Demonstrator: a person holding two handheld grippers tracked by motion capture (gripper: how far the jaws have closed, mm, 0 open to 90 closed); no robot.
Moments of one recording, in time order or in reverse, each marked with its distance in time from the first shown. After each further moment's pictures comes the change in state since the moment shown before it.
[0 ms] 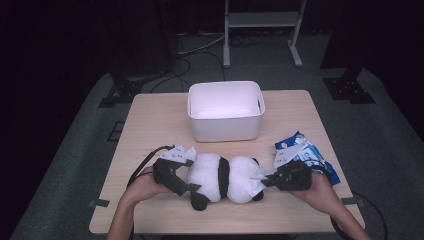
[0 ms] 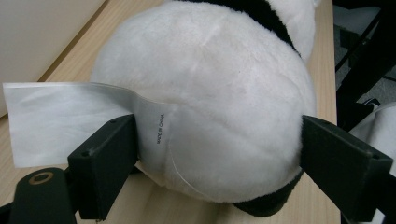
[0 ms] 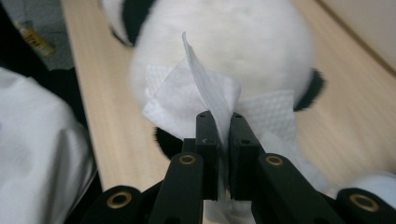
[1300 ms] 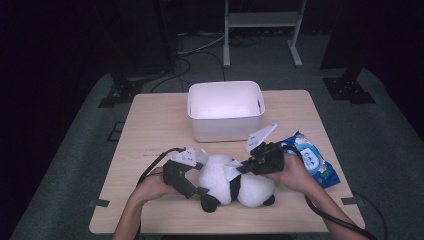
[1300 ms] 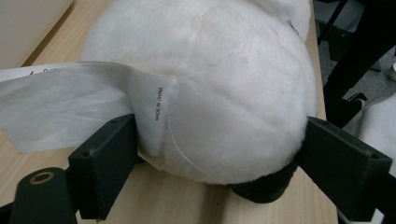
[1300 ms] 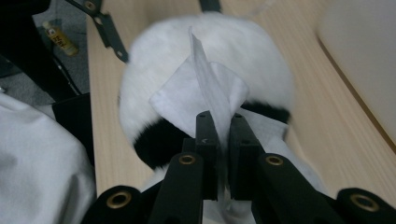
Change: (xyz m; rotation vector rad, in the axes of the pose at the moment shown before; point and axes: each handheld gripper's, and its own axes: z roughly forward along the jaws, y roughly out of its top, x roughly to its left) left arm -0.004 0.008 0.024 -0.001 -0.075 0.048; right arm 0.003 0.078 0.029 0.000 0.092 -0.121
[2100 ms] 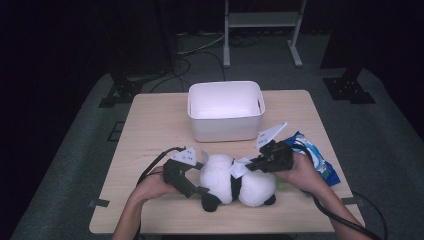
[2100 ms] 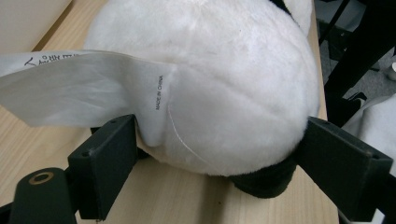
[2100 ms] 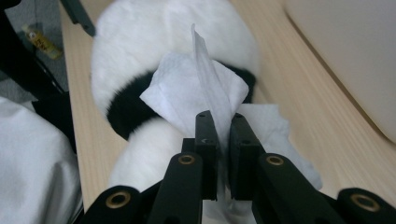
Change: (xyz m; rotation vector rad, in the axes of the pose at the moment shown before) left arm 0.003 0.000 -0.001 0.011 -0.002 -0.009; right arm -0.017 -0.025 -0.018 0.003 -0.055 0.071
